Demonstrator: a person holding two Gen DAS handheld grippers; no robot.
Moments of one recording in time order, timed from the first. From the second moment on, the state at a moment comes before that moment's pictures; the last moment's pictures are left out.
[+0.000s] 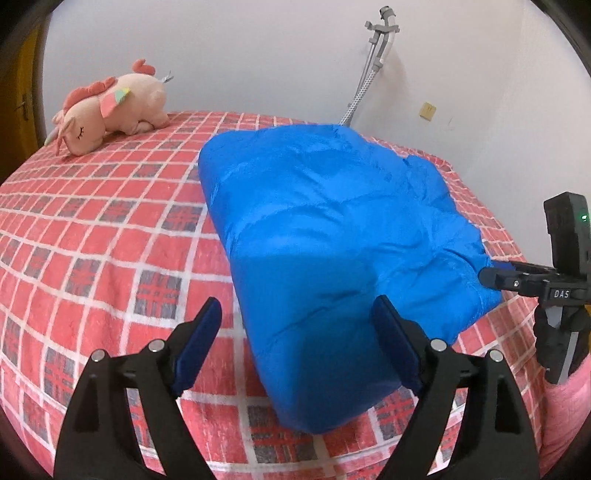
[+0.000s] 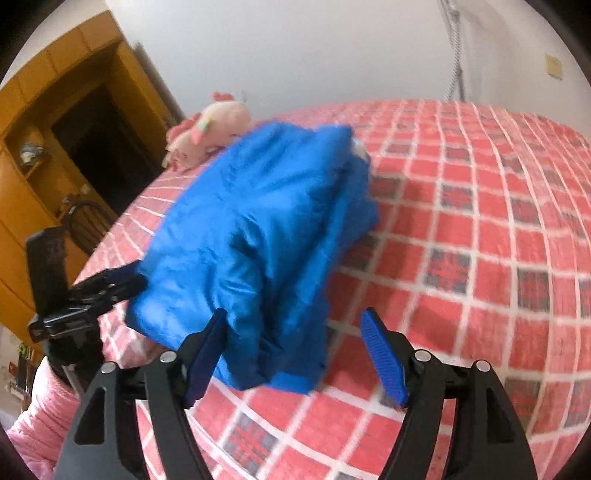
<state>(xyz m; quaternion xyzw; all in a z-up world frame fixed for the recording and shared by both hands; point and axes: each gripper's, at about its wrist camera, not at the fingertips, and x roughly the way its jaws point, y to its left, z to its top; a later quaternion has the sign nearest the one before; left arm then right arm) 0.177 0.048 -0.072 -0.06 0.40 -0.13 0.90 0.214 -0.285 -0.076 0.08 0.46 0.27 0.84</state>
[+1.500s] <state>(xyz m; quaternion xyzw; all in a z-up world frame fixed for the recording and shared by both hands) 0.033 0.018 -0.029 -0.03 0.36 -0.02 0.93 0.067 -0.275 -0.040 0.03 0.41 0.18 0.89</state>
